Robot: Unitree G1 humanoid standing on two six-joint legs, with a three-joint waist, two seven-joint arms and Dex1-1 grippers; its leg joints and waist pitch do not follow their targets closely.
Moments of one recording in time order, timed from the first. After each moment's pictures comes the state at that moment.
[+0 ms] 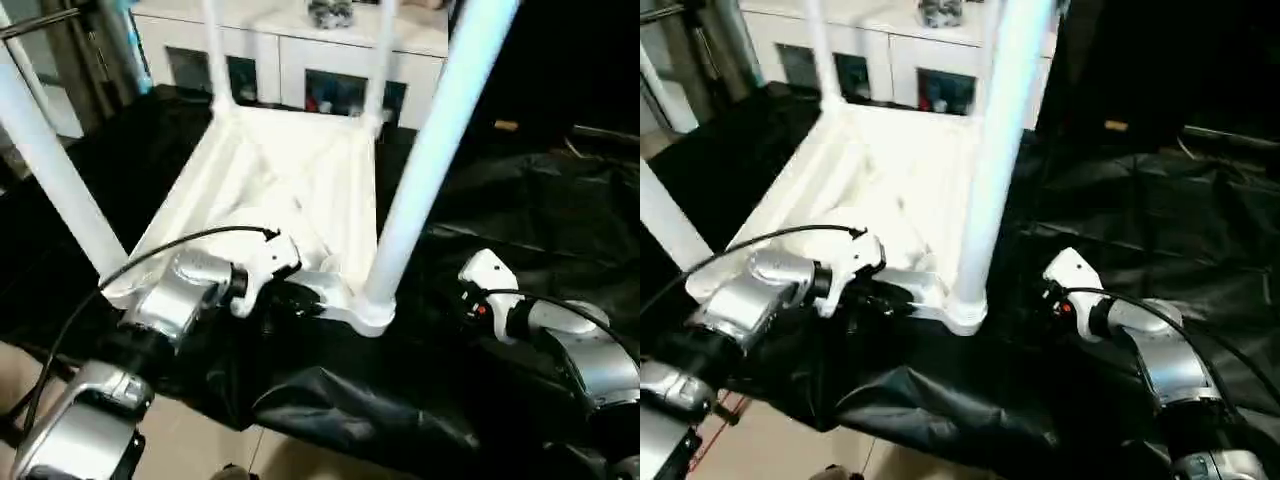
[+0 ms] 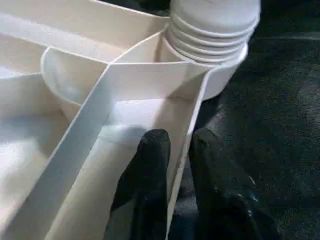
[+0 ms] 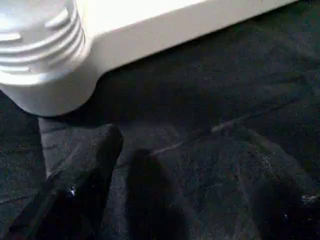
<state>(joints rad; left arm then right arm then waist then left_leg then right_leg) -0.64 0.40 -0.36 0.59 -0.06 0.20 -1.20 -0.31 -0.51 0.09 0.36 0.05 0.19 0.90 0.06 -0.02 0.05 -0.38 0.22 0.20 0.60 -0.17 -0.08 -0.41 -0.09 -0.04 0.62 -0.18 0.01</state>
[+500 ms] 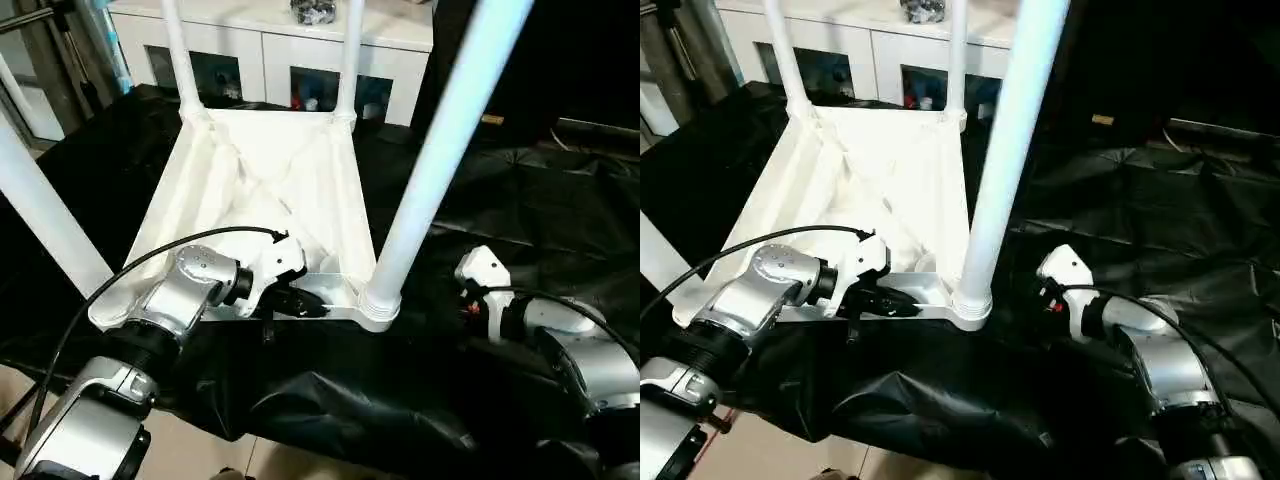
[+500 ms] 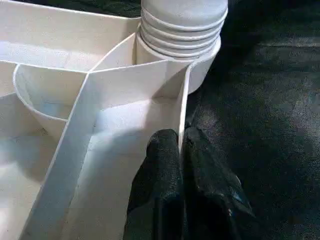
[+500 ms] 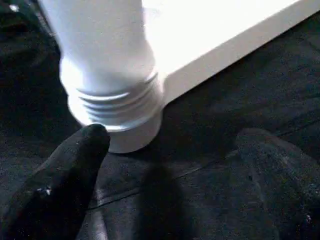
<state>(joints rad) -0.65 0.39 -0.36 0.62 -0.06 0.15 -1.24 -0.28 -0.50 0.09 0.28 0.16 0.25 1.00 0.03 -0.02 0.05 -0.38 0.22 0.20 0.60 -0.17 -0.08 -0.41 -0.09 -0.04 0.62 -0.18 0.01</state>
